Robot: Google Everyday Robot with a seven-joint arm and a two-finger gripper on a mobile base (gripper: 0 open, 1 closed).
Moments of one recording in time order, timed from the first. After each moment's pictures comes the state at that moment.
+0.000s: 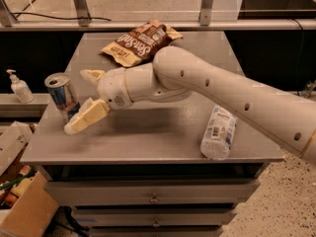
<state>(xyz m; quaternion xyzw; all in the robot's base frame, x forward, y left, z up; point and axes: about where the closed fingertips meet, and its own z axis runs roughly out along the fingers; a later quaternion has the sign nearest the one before) 0.526 0.199 0.867 -0.59 0.53 0.42 0.45</state>
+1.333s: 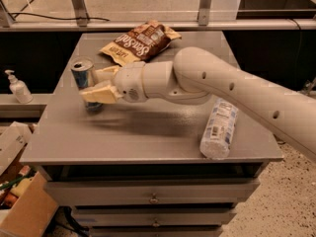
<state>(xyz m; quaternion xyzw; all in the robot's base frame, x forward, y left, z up) 0.558 0.159 0.886 -0.52 0.58 0.38 0.50</state>
